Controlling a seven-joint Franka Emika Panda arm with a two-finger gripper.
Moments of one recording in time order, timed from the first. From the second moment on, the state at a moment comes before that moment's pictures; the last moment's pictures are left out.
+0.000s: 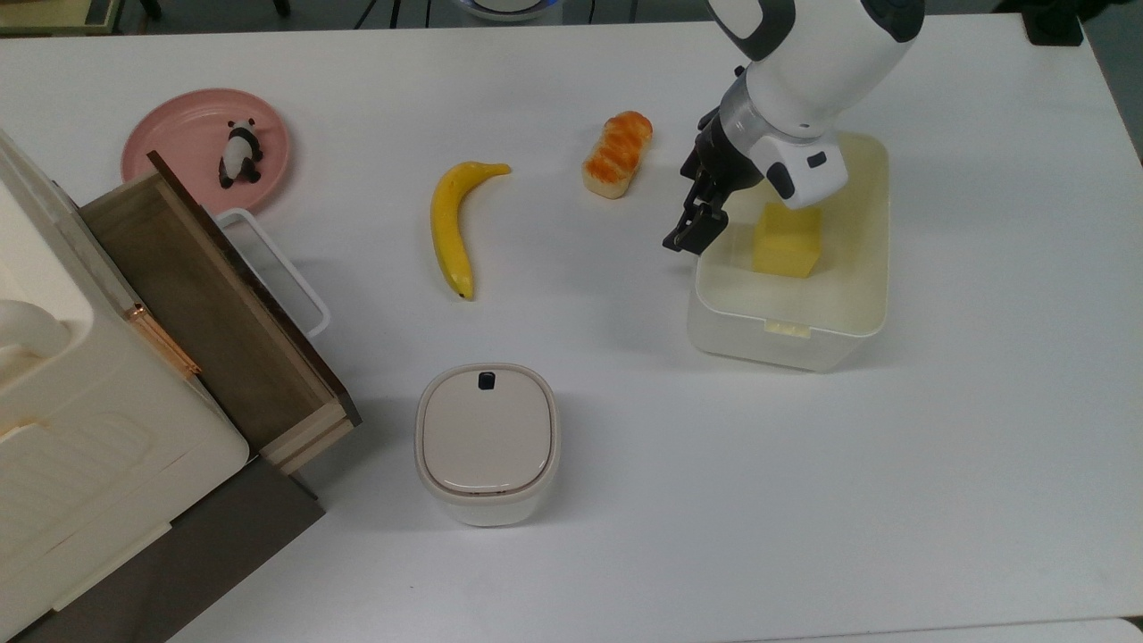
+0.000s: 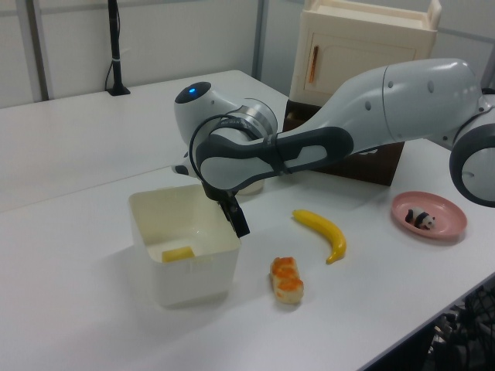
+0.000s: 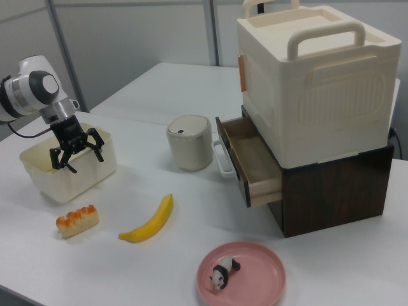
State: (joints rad) arm 0.38 0.40 0.10 -1.63 -0.32 1.83 -0.77
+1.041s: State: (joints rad) arm -0.01 0.05 0.09 -1.61 -0.21 1.76 -0.72
